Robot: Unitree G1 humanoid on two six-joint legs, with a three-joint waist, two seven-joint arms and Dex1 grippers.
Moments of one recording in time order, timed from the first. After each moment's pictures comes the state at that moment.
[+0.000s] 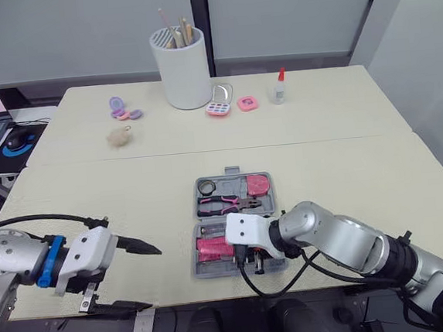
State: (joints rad) left arm 0.17 1.12 0.28 -0.29 -0.50 0.16 -1.58; right arm -0.66 -0.49 0.83 -0.51 0.17 1.14 0.74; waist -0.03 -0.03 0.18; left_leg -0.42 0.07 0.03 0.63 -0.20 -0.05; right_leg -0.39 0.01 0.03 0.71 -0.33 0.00
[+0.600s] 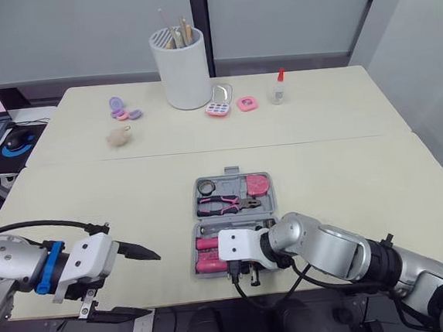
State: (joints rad) left arm 0.21 1.13 0.30 -0.33 -0.49 0.17 -1.56; right arm -0.67 -0.44 0.93 -0.40 0.10 1.05 0.74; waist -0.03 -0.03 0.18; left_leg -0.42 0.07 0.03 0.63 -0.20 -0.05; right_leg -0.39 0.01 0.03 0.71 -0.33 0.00
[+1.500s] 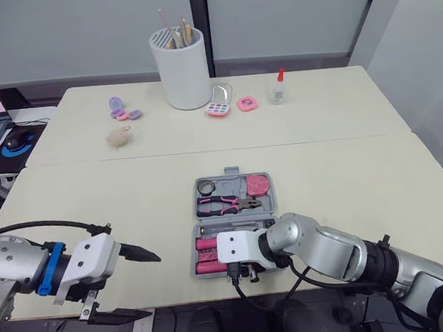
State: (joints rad) left arm 0.20 1.13 0.30 -0.34 -0.48 0.20 -1.56; right arm -0.66 -0.43 0.93 -0.38 0.05 1.00 0.79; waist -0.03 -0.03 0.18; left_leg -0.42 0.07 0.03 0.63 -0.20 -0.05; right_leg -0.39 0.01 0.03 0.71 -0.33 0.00
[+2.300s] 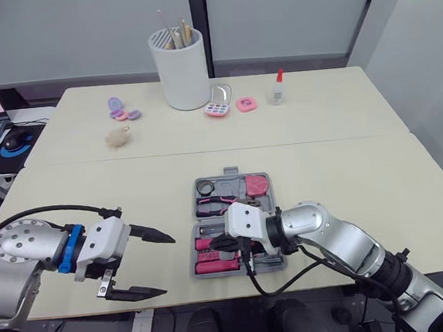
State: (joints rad) left arm -0.01 1.04 0.14 -0.22 -0.49 0.12 -1.59; right arm -0.46 -0.40 0.62 -0.34 0.17 0.58 0.84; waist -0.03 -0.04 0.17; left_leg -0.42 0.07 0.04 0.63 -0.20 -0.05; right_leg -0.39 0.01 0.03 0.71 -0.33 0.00
